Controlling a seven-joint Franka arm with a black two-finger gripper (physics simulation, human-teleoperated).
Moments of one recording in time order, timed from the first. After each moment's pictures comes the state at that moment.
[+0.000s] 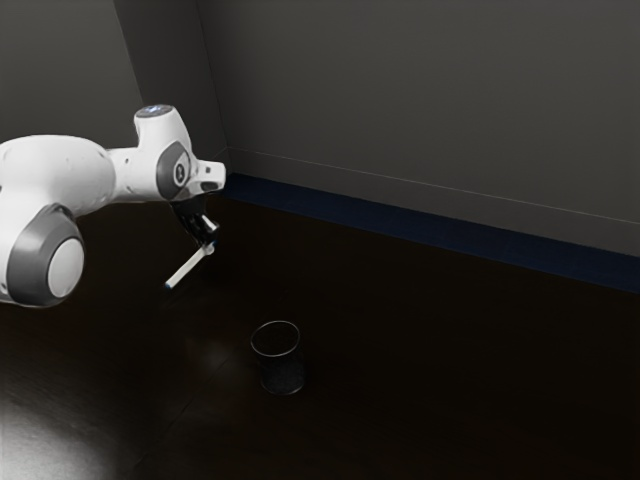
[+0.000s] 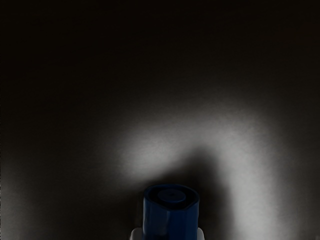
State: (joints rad) arm 0.06 0.73 0.26 -1.39 -0.23 2.20 0.59
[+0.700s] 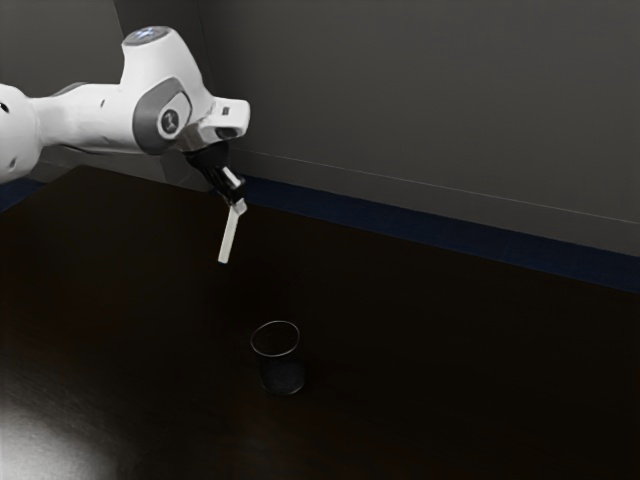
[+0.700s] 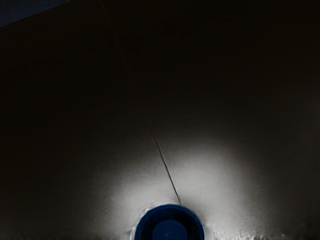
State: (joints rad) arm -0.26 0.16 0.32 -1.80 -0.12 2.21 0.48
